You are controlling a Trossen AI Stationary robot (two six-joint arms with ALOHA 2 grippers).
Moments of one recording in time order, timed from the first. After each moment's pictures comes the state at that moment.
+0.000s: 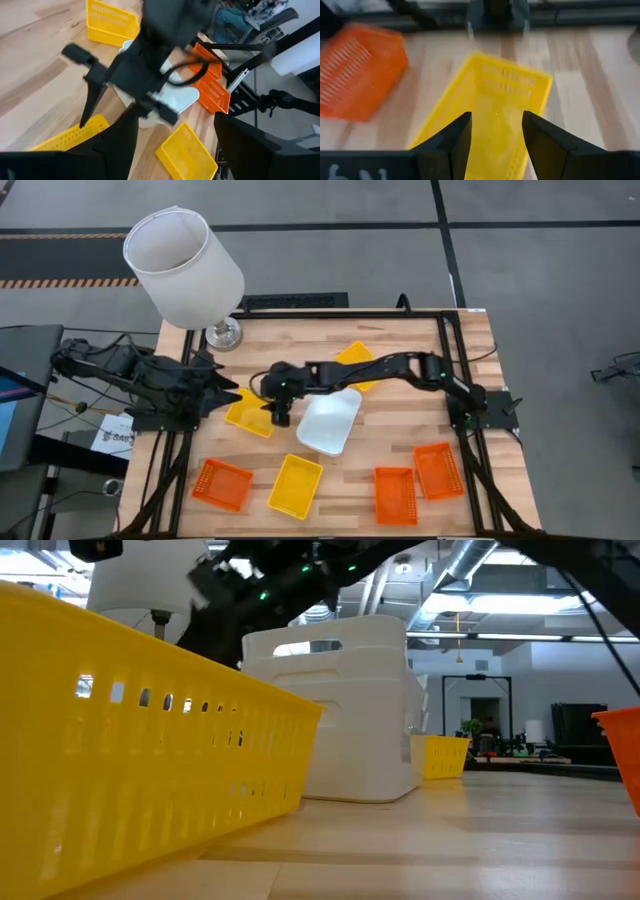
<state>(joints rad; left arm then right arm) -0.31 0.71 0.99 -0.82 -0.28 -0.89 -0.03 2.32 1.94 -0.25 -0.11 0.03</state>
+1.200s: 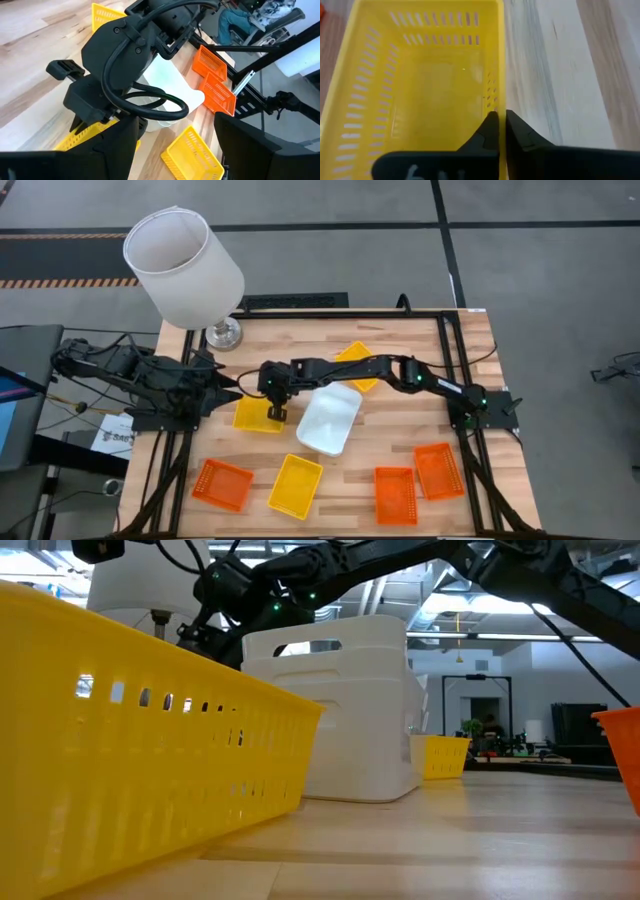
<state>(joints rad) -0.31 0.71 0.99 -0.83 -0.30 -0.88 -0.07 2.54 2.25 -0.61 -0.06 0.06</state>
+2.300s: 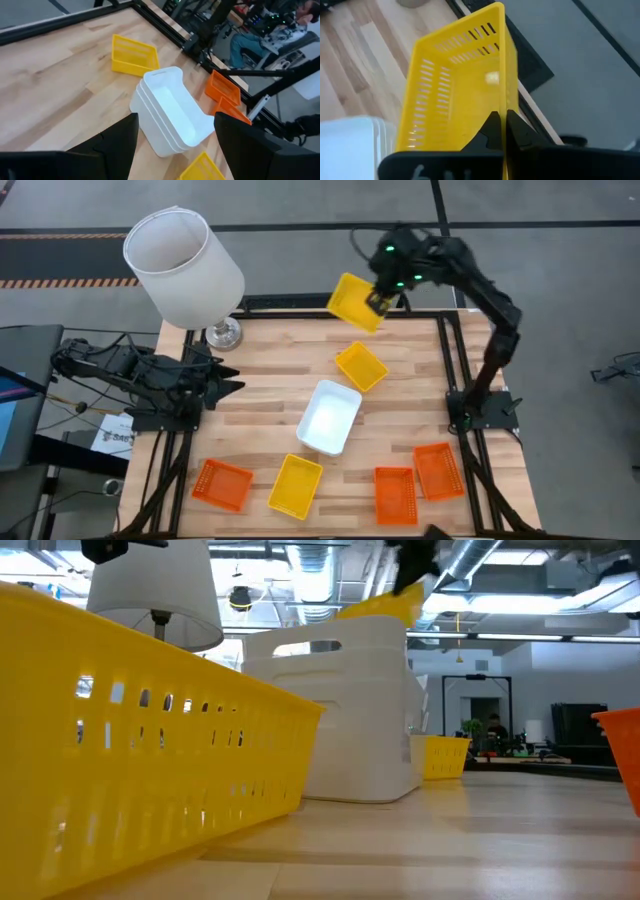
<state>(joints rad) -0.31 0.71 0.99 -0.79 -0.45 -0.85 -0.56 1.75 2.25 -1.42 0.07 -0.01</state>
